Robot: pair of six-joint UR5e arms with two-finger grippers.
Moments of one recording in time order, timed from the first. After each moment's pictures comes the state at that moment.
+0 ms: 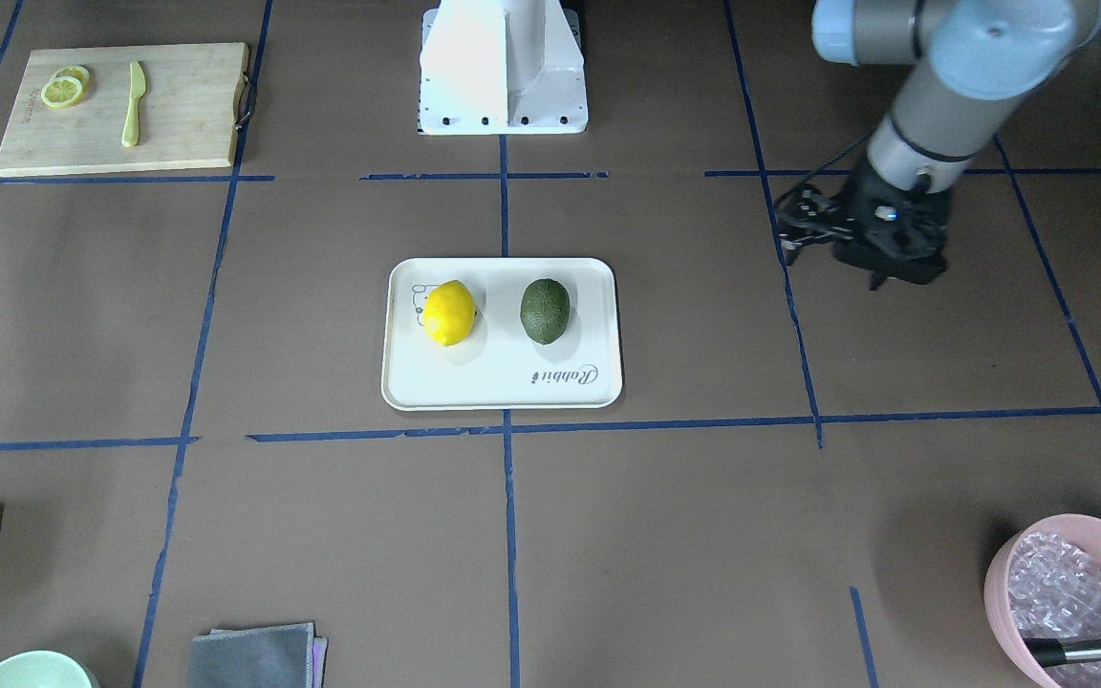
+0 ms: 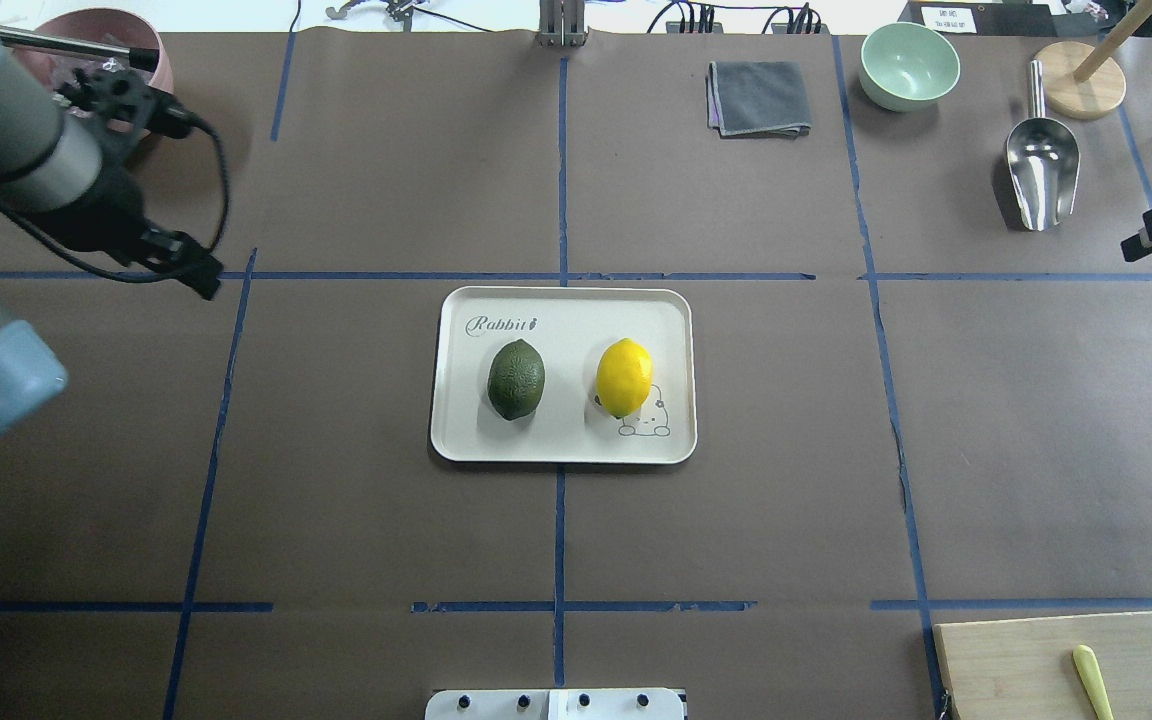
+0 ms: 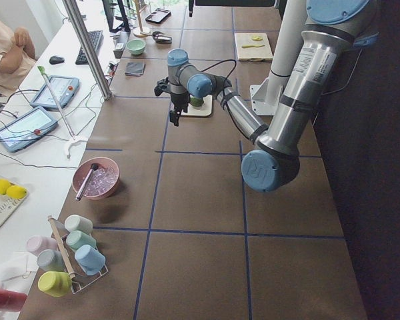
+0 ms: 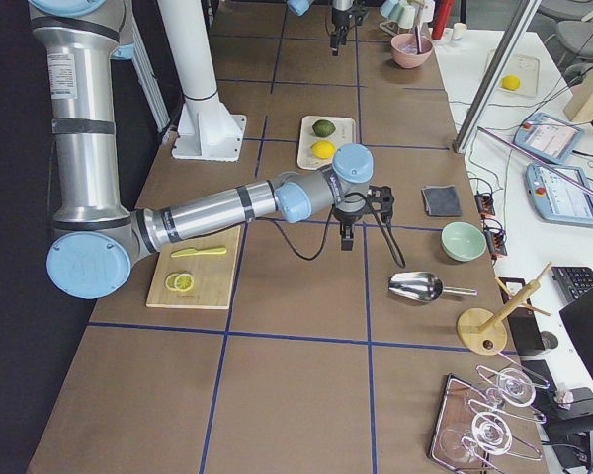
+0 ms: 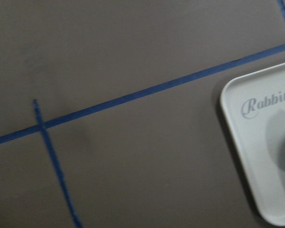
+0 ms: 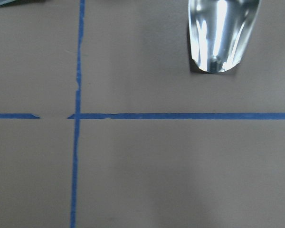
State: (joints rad) left arm -1.01 -1.86 -1.97 -1.41 -2.17 -0.32; right arm 1.33 -1.56 1.80 -1.41 2.43 0.42
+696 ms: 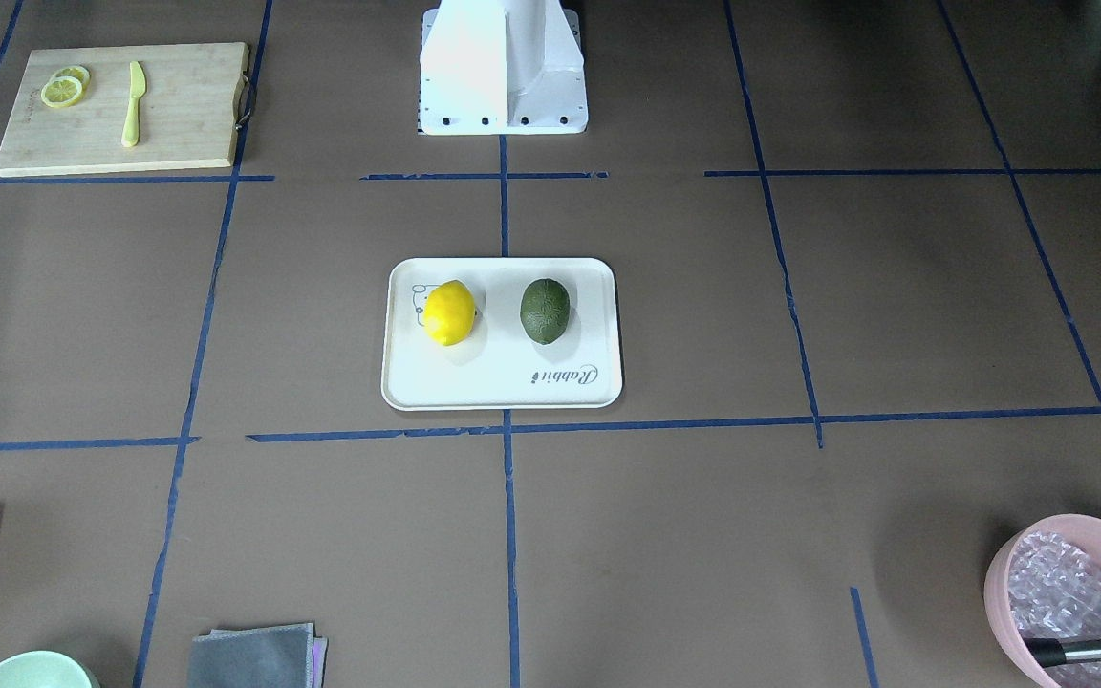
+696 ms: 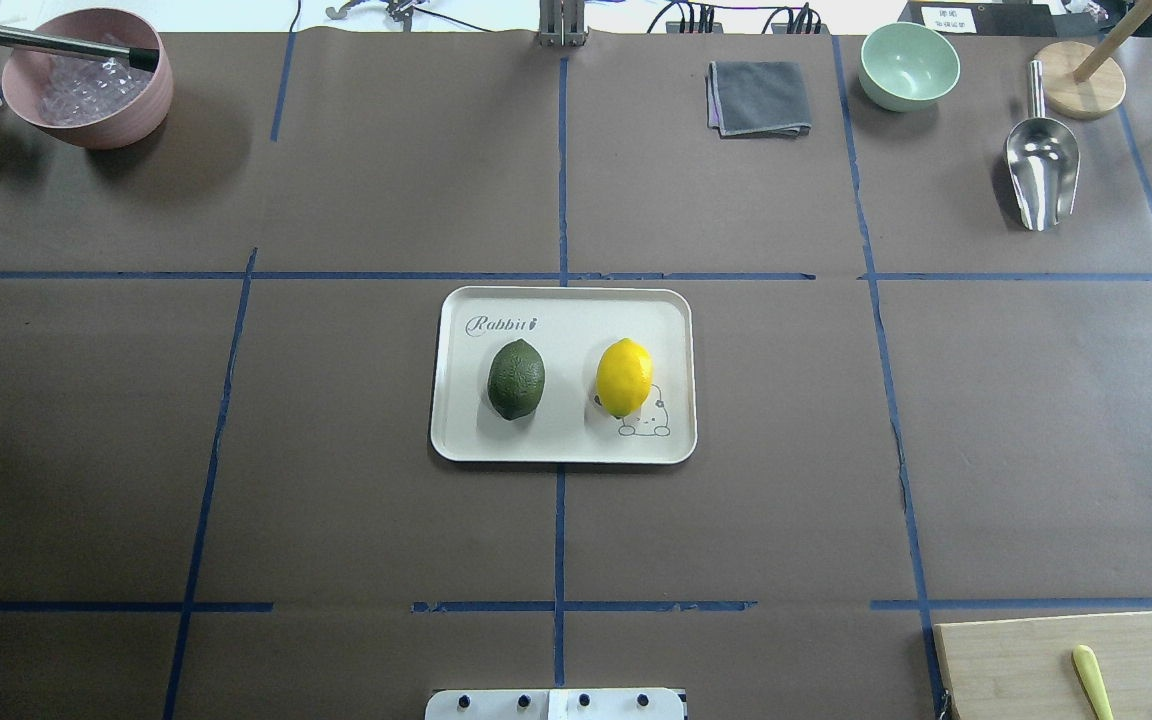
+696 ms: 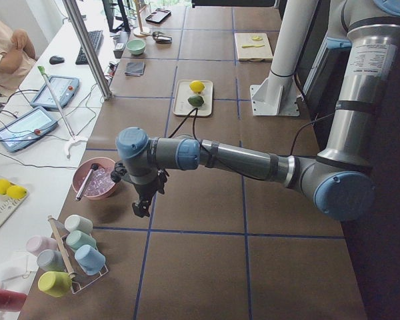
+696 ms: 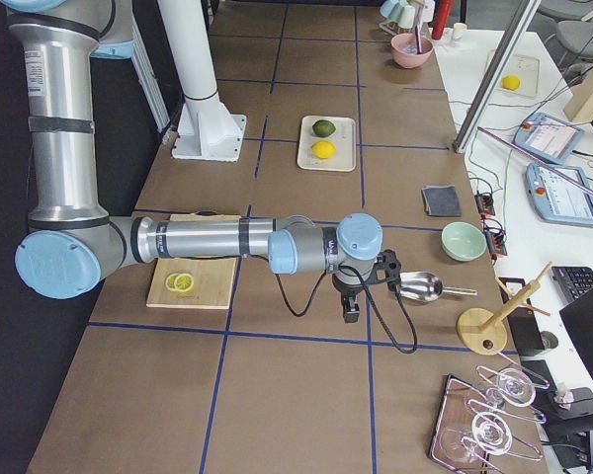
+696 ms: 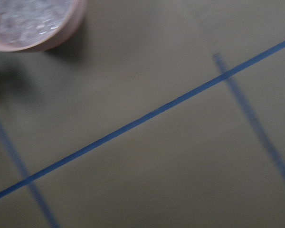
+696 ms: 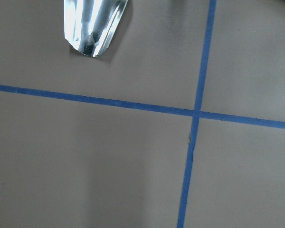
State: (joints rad) left arm -1.59 -1.72 -1.55 -1.40 -2.31 0.39; right arm 1.53 -1.57 1.63 -1.55 2.41 -0.05
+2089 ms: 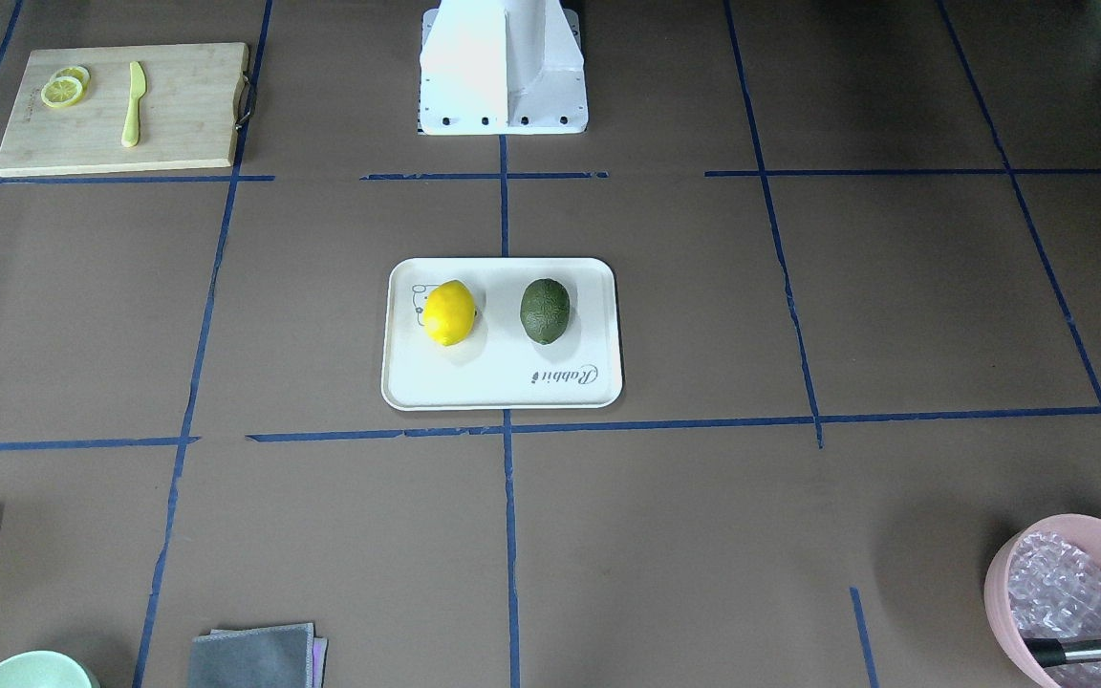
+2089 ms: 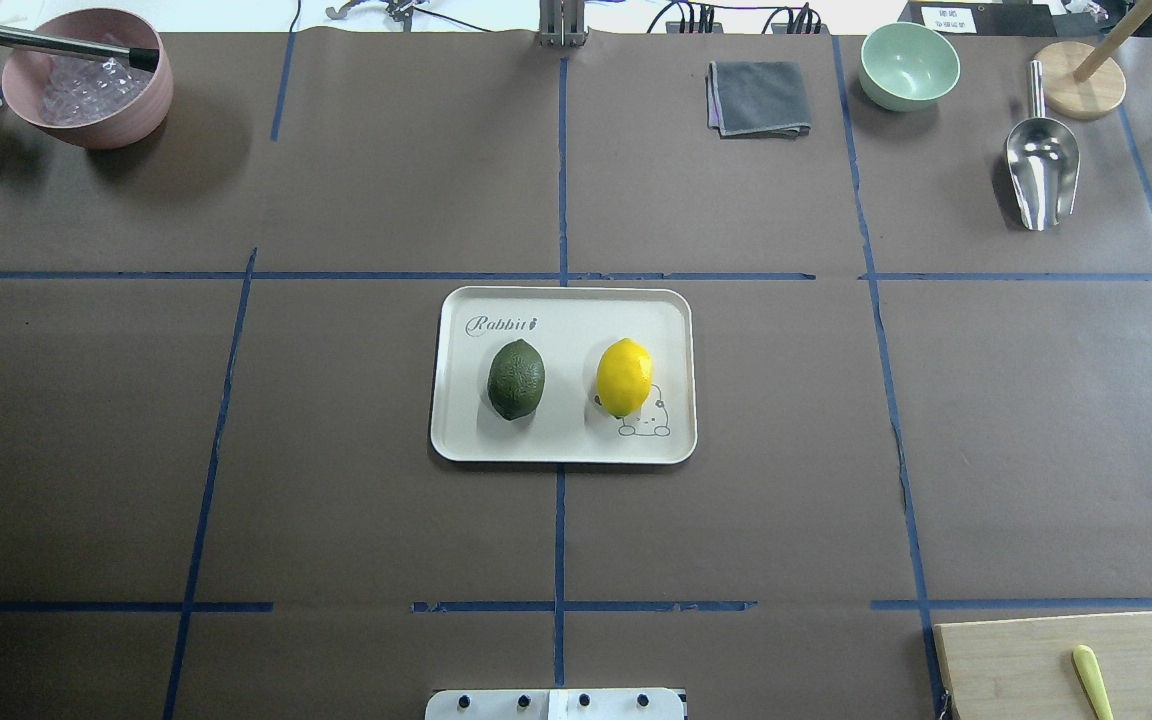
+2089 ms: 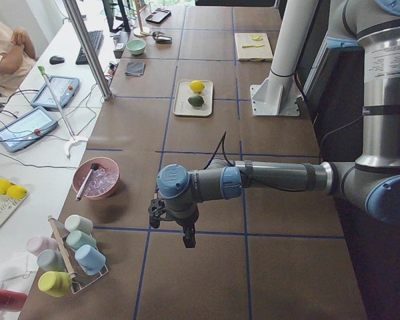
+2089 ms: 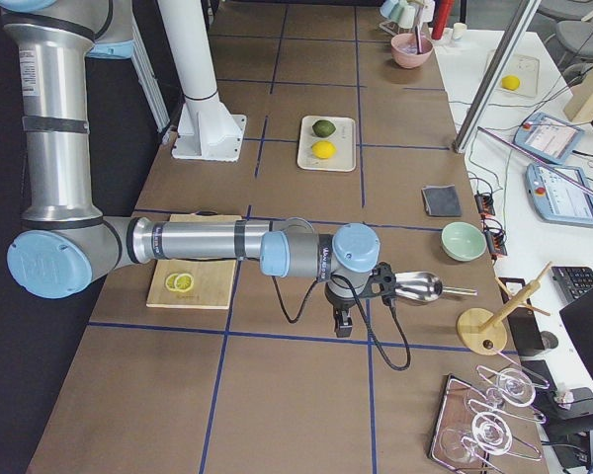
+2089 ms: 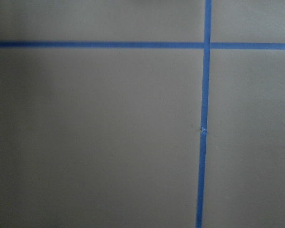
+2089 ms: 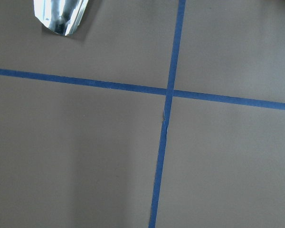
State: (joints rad) left arm -1.55 -1.47 -1.70 -1.41 -2.32 0.00; right arm 1.56 -1.58 1.64 -1.62 2.39 -0.11
